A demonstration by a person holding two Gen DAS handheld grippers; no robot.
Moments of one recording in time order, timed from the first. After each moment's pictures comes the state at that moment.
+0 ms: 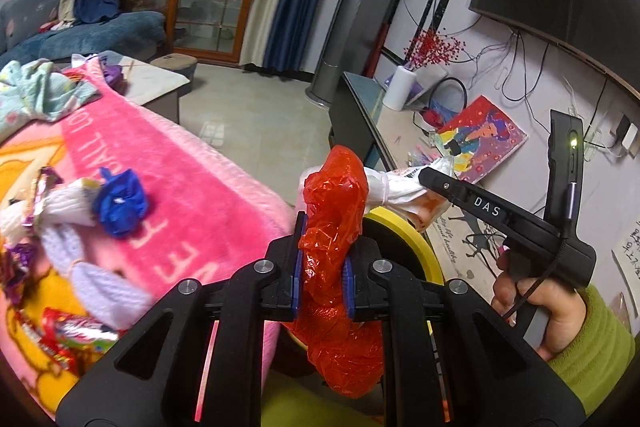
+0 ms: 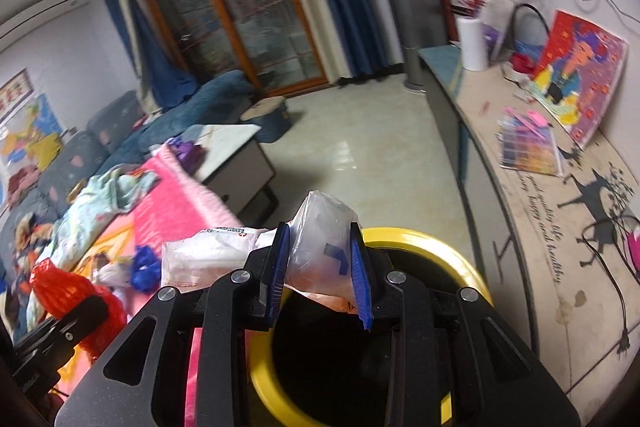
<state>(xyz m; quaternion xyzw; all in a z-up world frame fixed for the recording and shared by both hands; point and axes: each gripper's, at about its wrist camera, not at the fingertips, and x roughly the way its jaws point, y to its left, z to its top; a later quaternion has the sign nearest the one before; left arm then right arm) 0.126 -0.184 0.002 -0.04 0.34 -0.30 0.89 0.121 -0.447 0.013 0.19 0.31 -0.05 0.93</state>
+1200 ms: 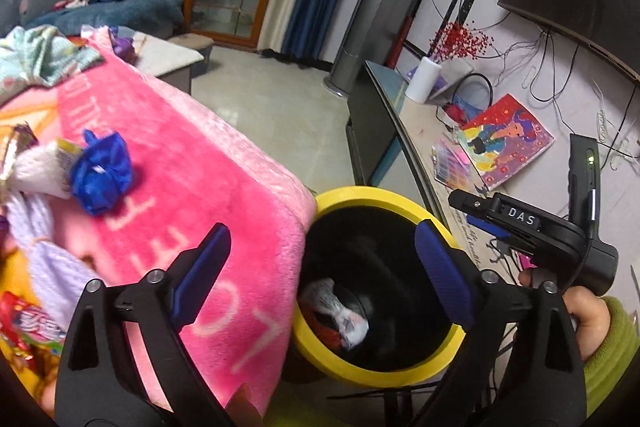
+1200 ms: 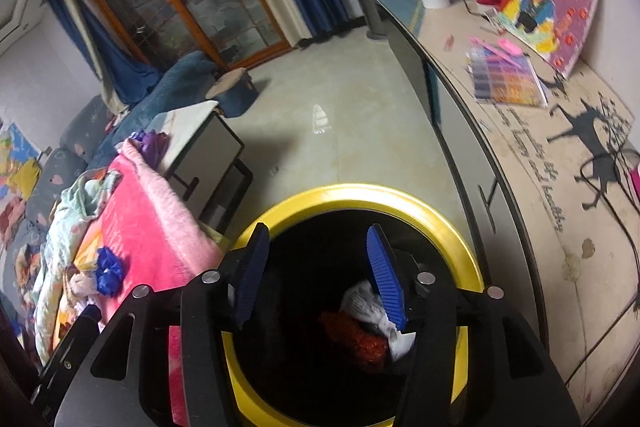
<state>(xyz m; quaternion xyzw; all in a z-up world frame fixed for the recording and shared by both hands) 0.149 -0.196 -0.037 -0.06 0.36 -0.26 0.90 0.136 -0.481 -0.039 0.24 0.37 -0.07 0.89</state>
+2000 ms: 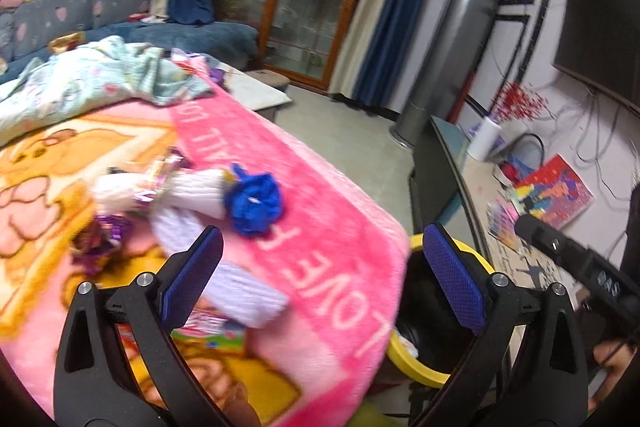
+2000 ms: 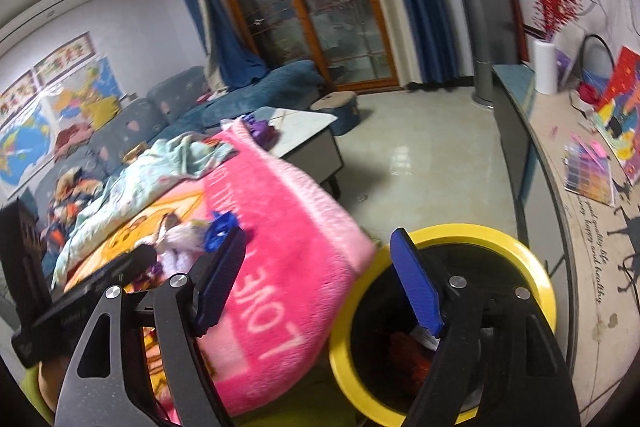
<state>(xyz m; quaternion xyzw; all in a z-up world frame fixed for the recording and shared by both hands) 0.125 -0.085 0.000 -0.10 0.31 -0.13 0.94 0.106 -0.363 0.034 0.14 0.29 0.09 0.94</state>
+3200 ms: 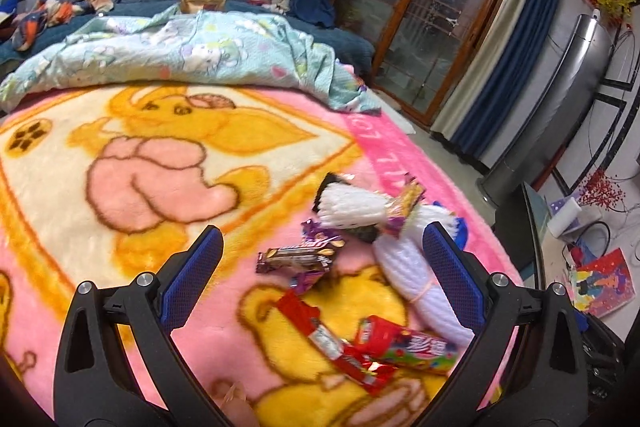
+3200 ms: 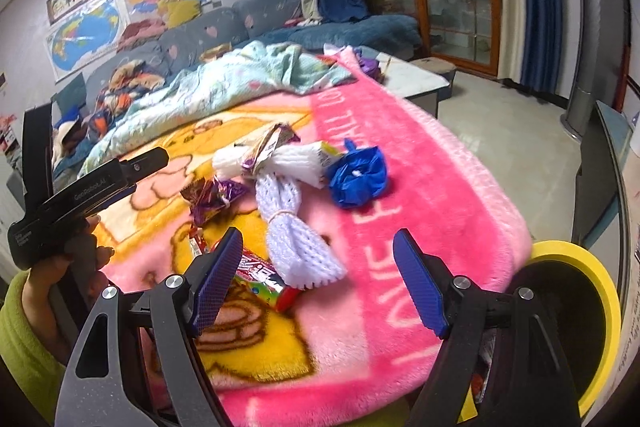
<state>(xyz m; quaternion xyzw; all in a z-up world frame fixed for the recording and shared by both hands) 0.122 0.083 -0.025 -0.19 0.31 0.04 0.93 0.134 -0.208 0.007 0.00 0.36 0.24 0.90</state>
